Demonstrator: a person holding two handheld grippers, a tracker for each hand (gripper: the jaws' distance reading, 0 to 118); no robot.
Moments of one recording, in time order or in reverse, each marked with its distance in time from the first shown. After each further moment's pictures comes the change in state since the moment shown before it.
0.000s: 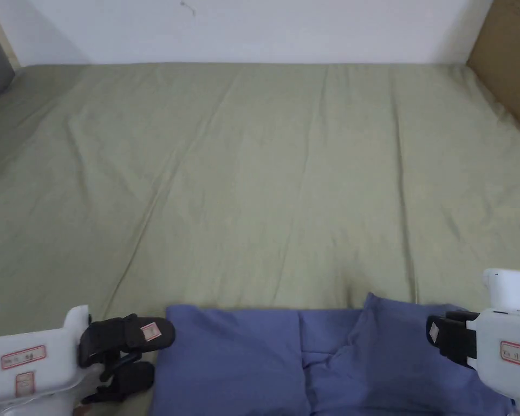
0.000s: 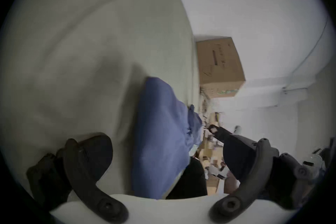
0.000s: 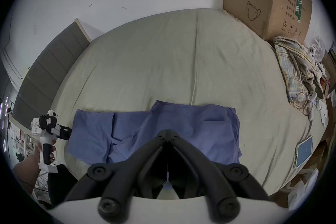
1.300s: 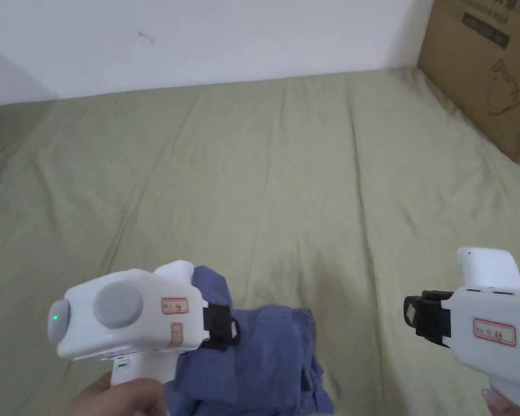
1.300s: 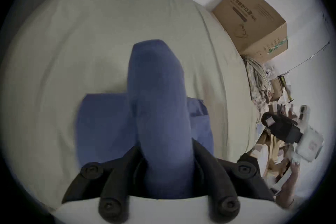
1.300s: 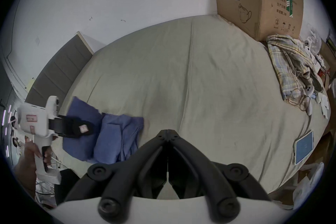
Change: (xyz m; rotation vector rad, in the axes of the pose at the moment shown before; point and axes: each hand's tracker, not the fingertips) left arm 0.163 -0.031 -0.126 -0.118 0.600 -0.366; right arm 0.025 -0.004 0.034 0.081 0.033 -0.054
